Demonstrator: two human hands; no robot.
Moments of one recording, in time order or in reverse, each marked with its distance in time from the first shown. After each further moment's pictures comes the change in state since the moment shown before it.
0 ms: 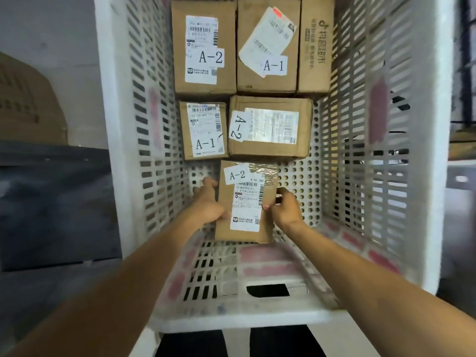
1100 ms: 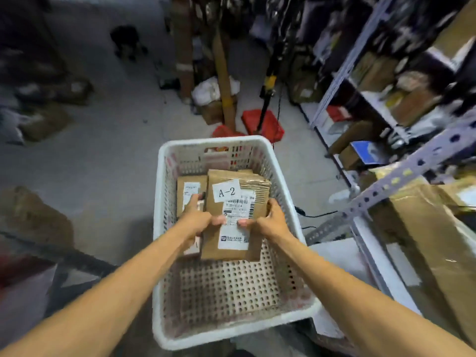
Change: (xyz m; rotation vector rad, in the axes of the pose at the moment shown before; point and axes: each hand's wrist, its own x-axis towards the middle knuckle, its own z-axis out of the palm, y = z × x) left_hand -0.264 0.120 -0.070 -0.420 0.103 0.583; right_hand -0.237 -0.148 -0.155 0.470 0.130 -0.535
